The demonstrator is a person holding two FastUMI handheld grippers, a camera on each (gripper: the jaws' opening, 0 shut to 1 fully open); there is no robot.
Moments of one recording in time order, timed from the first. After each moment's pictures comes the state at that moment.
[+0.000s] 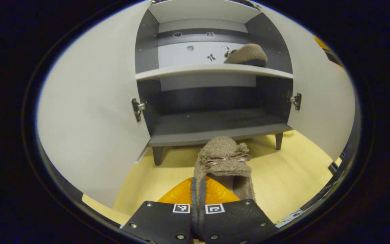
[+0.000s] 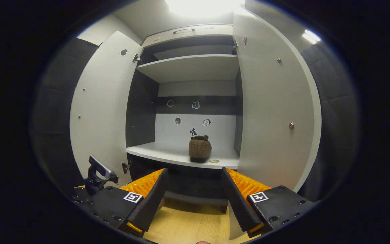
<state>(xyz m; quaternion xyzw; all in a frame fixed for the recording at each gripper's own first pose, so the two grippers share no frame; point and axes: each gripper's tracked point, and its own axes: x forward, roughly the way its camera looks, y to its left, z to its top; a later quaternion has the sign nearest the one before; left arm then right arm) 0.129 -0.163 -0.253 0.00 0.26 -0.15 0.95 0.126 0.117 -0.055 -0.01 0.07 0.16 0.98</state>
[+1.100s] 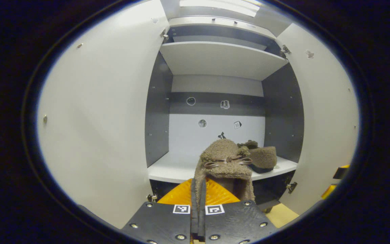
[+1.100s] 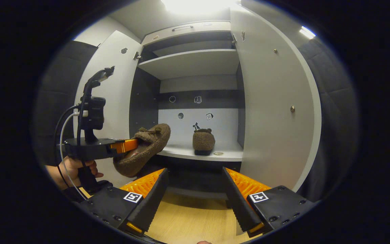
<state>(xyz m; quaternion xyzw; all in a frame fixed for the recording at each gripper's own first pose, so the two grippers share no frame) 0.242 -0.150 -0.039 -0.07 0.05 -0.11 0.99 0.117 0.123 -0.075 0.01 0.09 0.16 0.98</state>
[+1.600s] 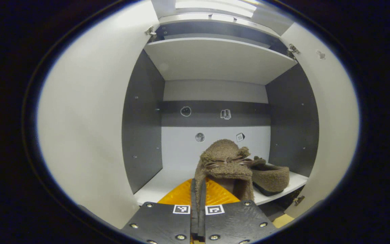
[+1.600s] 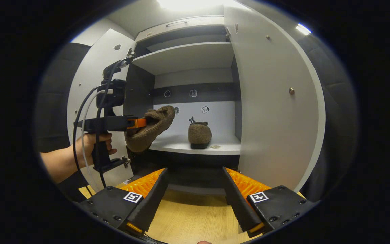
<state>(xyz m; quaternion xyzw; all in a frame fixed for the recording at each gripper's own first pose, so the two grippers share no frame) 0.326 -0.171 -0.007 -0.06 0.03 -0.12 0.99 0.125 0.119 -0.096 0.02 0.11 0.15 0.98</state>
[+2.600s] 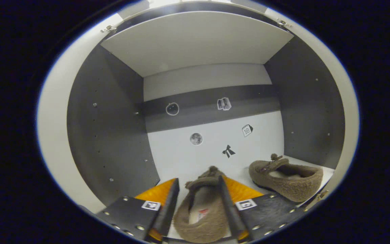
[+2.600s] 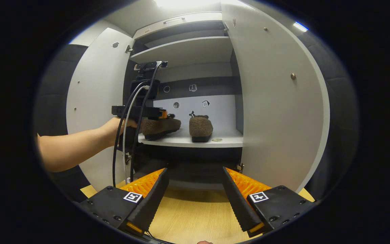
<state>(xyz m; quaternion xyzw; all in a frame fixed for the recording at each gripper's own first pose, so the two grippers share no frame) 0.404 -0.204 -0.011 0.03 0.05 -0.13 0.99 0.120 0.123 -0.104 0.03 0.13 0.15 0.98</state>
